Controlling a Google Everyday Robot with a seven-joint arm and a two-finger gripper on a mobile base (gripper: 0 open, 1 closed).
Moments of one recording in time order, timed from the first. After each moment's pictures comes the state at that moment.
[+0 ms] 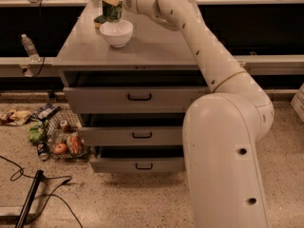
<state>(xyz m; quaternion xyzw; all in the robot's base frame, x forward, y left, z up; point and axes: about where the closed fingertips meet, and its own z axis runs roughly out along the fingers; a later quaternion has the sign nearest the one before) 0.887 0.130 1.013 -0.31 0.61 0.33 0.65</state>
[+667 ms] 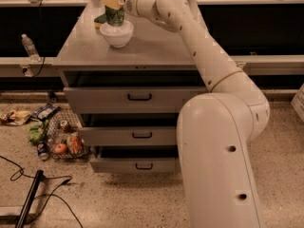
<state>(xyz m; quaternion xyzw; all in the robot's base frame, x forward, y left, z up) 0.903 0.128 0.994 -0.31 0.63 0.31 0.64</state>
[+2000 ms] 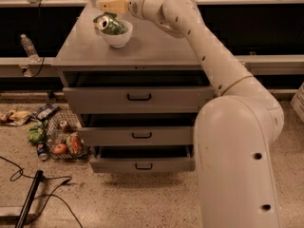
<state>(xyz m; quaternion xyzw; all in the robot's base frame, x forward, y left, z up) 0.896 0.109 0.995 -0.29 0.62 0.31 0.66</state>
